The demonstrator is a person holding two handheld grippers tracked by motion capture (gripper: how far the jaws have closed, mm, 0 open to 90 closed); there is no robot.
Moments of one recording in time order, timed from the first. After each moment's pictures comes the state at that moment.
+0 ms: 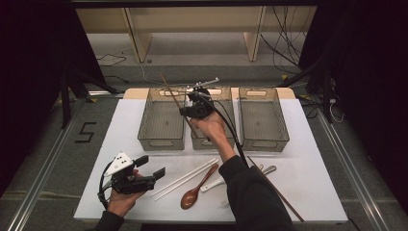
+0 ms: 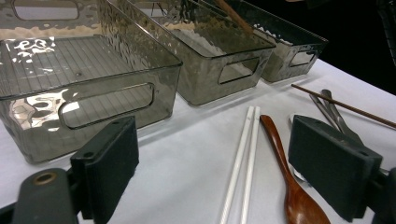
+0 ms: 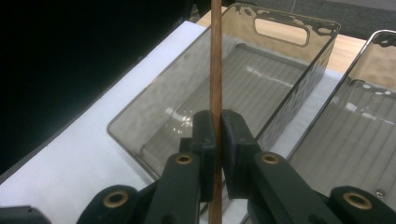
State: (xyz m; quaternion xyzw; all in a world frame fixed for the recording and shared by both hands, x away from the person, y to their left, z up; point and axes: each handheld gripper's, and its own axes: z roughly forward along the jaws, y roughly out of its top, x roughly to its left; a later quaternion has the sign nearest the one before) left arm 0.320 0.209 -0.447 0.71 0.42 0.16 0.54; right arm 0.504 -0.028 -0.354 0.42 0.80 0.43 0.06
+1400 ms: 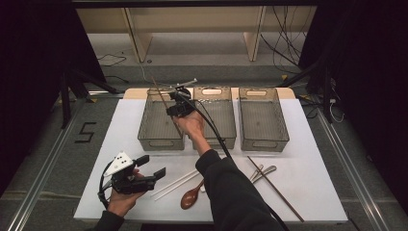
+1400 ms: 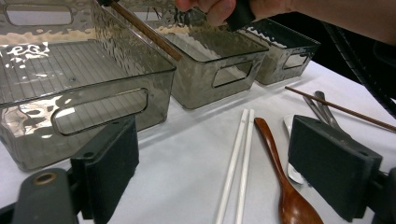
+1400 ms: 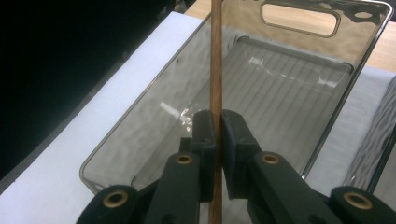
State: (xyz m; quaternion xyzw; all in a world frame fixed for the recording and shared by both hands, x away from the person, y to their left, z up) left arm 0.320 0.208 -0.445 0.71 0.41 0.16 0.55; right arm 0.536 0.029 -0.384 0.46 0.80 0.40 0.06
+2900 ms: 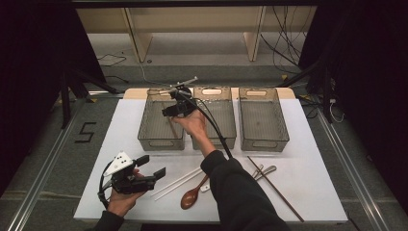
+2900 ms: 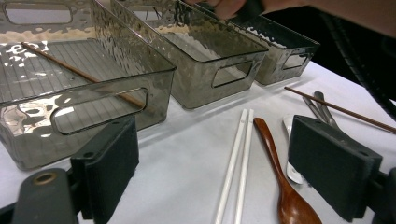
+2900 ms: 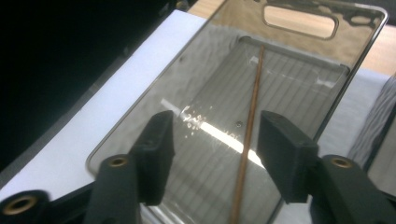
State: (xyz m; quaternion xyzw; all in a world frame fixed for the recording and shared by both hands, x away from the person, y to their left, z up) left arm 0.320 0.208 -0.445 0.71 0.41 0.16 0.55; right arm 0.530 0.024 -0.373 0.44 0.81 0.39 0.06
